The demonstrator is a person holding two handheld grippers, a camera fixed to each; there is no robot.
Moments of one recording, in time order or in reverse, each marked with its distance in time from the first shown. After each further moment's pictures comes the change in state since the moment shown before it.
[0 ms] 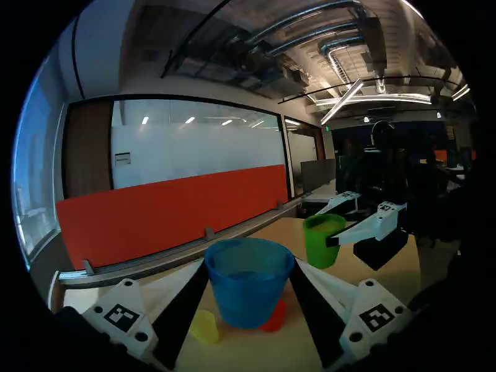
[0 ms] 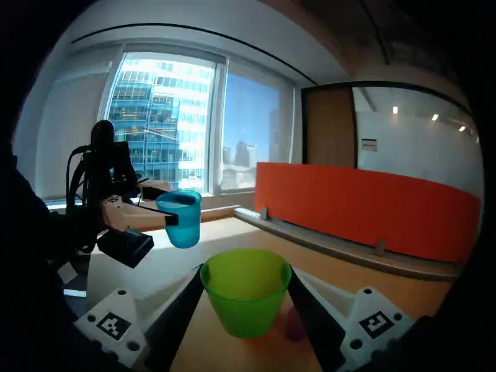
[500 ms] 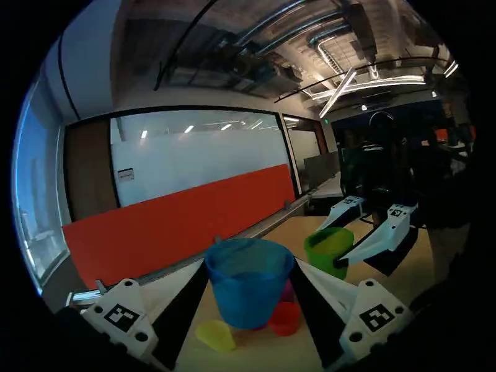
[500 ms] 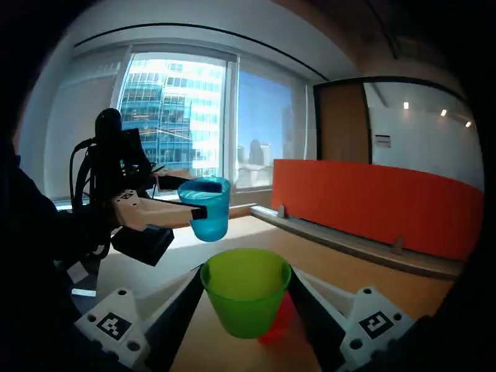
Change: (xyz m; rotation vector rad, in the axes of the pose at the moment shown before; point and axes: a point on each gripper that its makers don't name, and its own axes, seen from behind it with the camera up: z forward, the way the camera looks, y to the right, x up) left arm 0.015 0.001 0.003 0.036 0.010 0.116; right arm -0.009 -0.029 0.018 0.084 -0.009 0.009
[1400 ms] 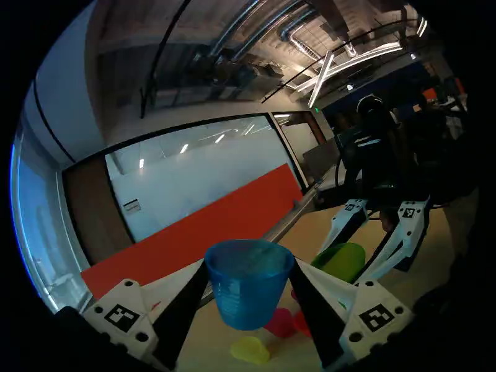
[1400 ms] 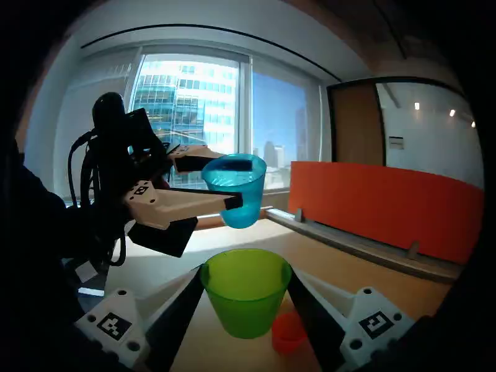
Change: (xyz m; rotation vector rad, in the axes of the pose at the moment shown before) left arm 0.036 -0.004 0.006 0.031 0.030 0.222; right arm 0.009 -0.028 0.024 0.081 0.011 -0.006
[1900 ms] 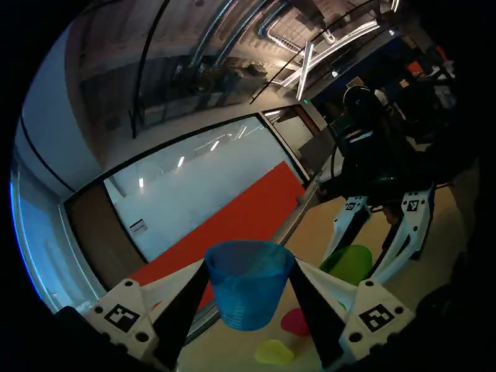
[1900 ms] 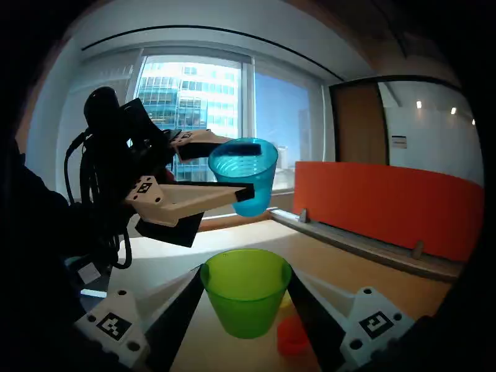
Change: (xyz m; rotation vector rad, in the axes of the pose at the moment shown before) left arm 0.016 -0.002 0.006 0.007 0.012 0.153; right arm -0.002 -0.005 0.008 0.021 0.007 0.007
